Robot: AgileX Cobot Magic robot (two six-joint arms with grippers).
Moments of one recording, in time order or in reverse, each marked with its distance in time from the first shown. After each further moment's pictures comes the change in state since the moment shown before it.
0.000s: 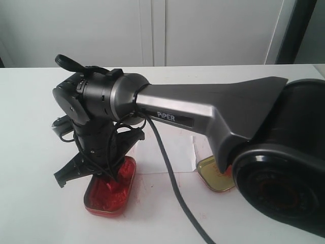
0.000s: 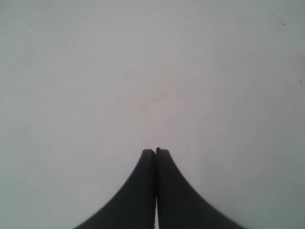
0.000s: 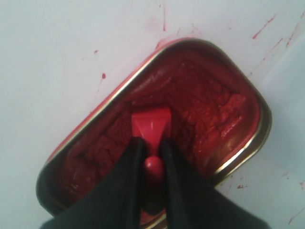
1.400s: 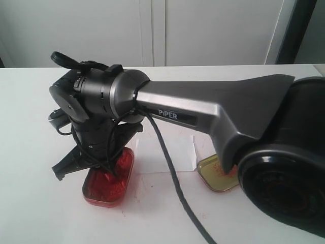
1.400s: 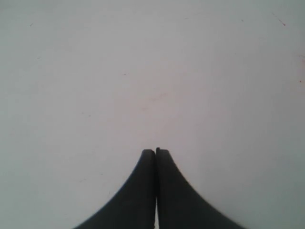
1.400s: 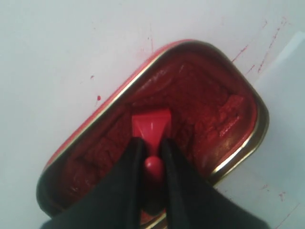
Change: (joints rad) left arm 0.000 0.000 0.000 0.000 0.000 0.000; right arm 0.008 -0.019 0.000 -0.064 -0.043 0.024
